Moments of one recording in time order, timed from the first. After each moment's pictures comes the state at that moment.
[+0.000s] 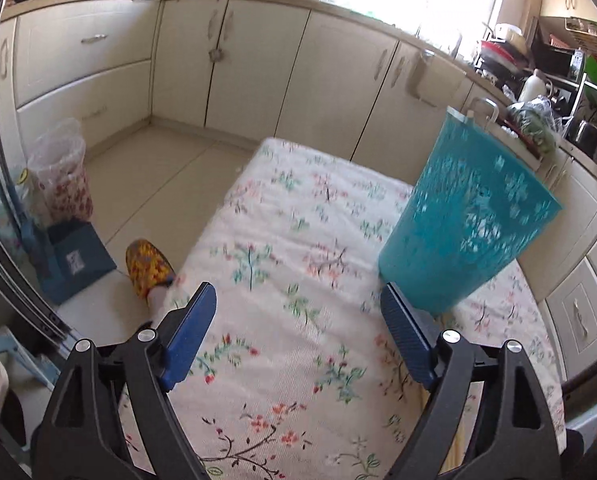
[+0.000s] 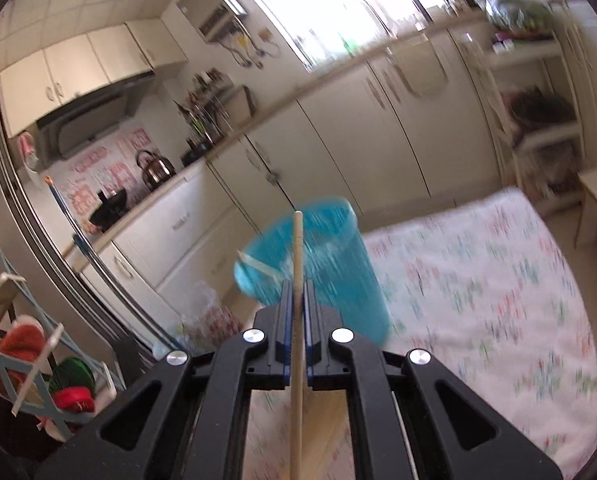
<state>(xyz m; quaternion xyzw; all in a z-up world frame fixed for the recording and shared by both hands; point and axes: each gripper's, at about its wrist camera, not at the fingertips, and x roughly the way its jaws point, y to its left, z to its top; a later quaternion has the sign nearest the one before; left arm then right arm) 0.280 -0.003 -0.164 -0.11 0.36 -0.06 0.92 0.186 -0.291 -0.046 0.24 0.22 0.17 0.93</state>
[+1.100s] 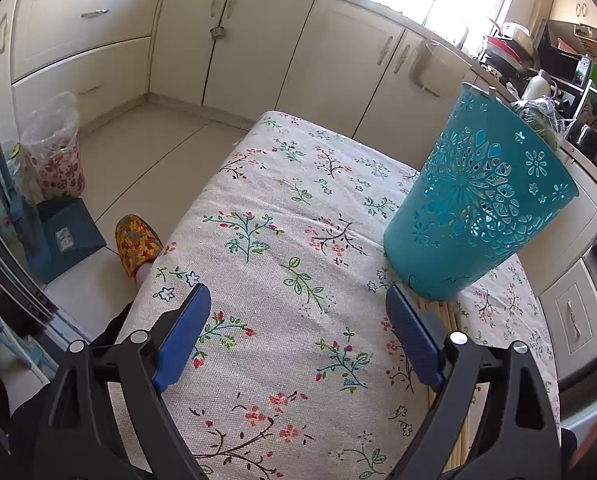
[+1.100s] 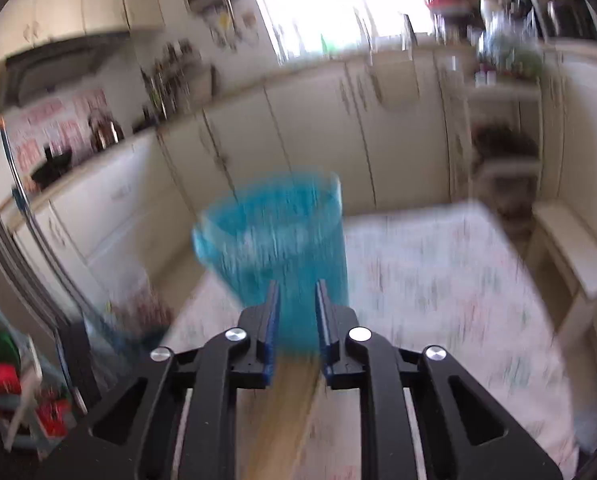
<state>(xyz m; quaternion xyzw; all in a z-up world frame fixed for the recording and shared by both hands) 0.290 -0.004 -0.182 -0.14 0.39 -0.07 0.91 0.179 -0.239 -0.095 0.14 0.31 0.06 0.94</state>
